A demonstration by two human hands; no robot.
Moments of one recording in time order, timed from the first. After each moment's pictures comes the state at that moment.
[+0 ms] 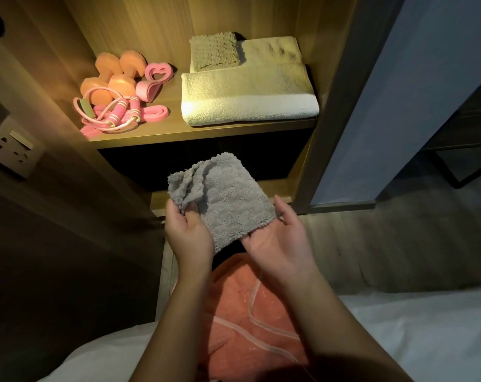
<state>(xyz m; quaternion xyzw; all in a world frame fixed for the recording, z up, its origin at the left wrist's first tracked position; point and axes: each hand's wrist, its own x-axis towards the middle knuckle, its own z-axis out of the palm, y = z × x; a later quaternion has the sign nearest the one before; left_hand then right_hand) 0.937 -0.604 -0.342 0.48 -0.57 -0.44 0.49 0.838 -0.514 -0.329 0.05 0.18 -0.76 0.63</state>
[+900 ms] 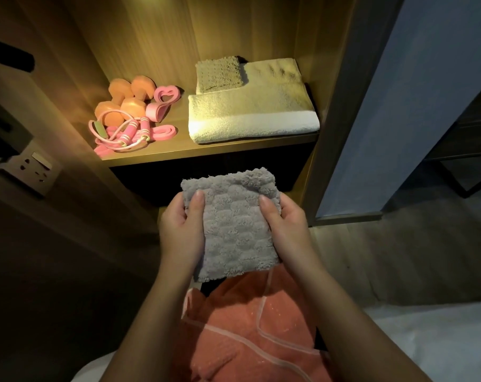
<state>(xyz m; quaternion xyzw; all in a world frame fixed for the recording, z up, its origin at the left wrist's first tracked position) 0.956 -0.618 -0.290 0.40 -0.66 -0.50 0.40 0.825 -0.522 -0.317 -0.28 0.58 -0.69 0.33</state>
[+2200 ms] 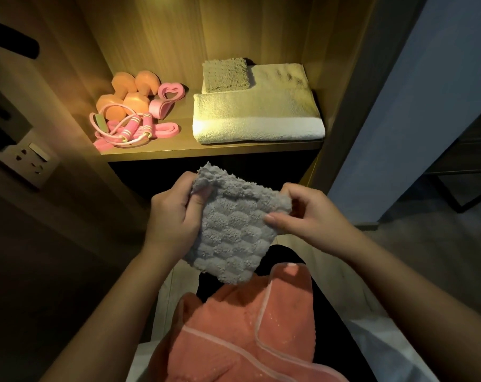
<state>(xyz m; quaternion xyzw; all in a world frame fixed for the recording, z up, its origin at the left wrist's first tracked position) 0.964 -0.658 -0.279 0.25 -0.85 -0.23 0.41 0.766 -0.514 -0.279 -0.55 0.59 -0.51 0.31</state>
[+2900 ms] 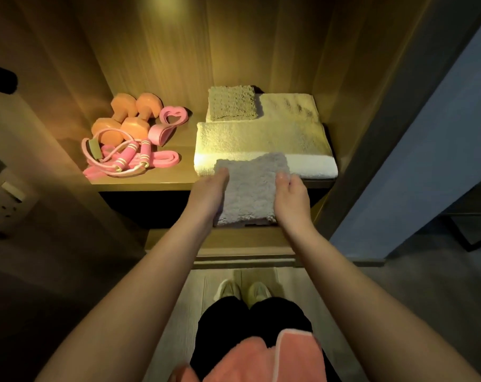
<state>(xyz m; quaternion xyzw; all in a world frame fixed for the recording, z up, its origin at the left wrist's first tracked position) 0.835 -0.764 -0.286 0.49 -0.57 -0.60 0.26 0.722 -0.666 -0.299 -0.27 0.75 -0.57 0.18</state>
